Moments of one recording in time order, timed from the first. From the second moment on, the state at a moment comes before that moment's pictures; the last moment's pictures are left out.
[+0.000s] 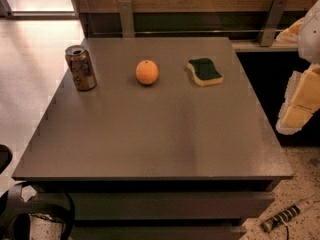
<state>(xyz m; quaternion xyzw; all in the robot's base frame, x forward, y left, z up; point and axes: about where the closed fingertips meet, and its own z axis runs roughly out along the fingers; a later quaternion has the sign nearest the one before) 0.438 -0.214 0.986 -0.60 0.78 -0.05 0.17</state>
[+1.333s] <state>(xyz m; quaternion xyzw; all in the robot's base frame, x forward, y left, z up) 0.545 -0.261 0.952 -0.41 0.82 0.04 0.41</state>
